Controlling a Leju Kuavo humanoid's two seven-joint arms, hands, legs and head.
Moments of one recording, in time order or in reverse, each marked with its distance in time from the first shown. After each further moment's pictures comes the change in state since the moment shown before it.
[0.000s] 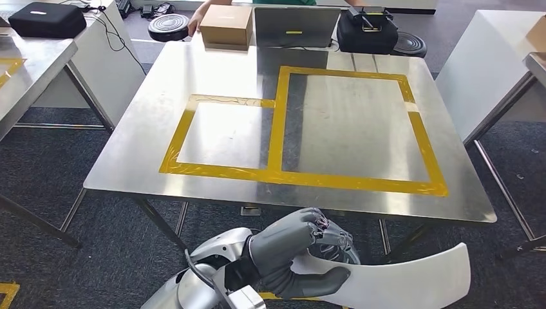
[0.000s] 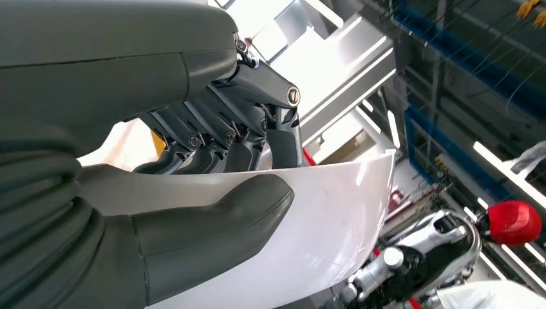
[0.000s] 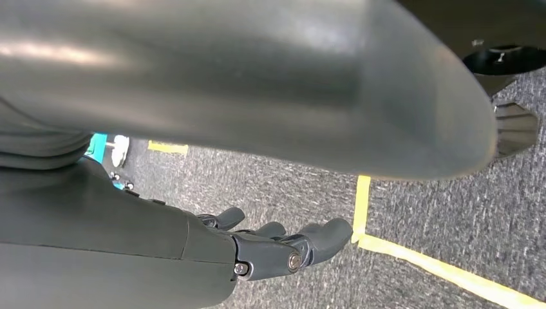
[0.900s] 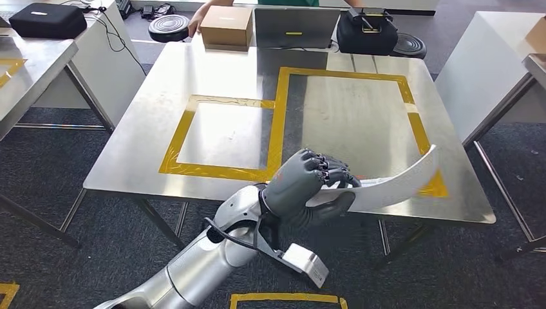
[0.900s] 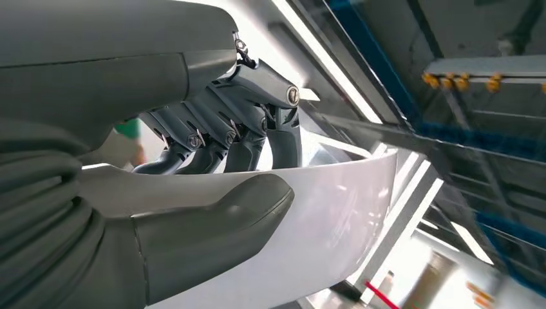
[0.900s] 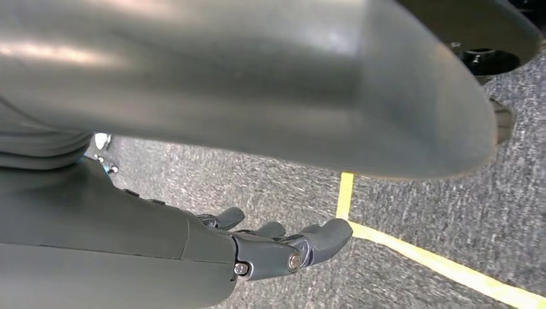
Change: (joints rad) left arm -0.244 -0.100 0.023 0.460 -0.326 0.527 -0.177; right arm -0.003 0.001 0.000 0.000 0.038 0.000 -0.050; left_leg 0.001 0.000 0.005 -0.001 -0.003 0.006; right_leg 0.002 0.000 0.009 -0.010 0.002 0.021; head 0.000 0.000
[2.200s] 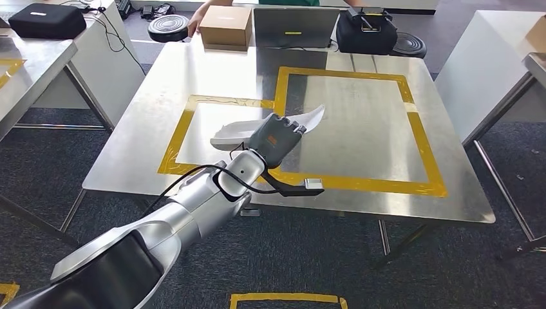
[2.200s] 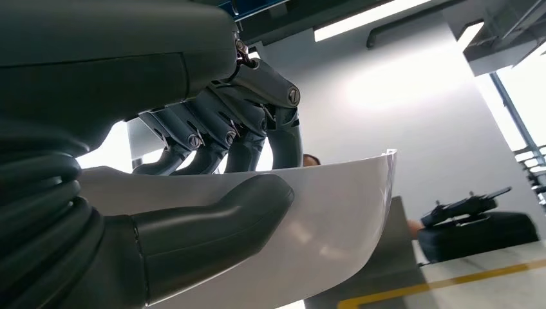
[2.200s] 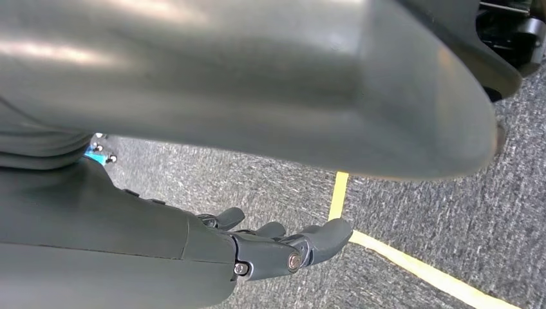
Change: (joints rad) left arm -0.428 -0.034 -0.227 0.858 -0.663 0.267 0.680; right arm -0.016 0.028 0.001 0.000 0.046 0.000 0.008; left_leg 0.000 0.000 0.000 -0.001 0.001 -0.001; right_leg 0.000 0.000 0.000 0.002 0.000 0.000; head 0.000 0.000
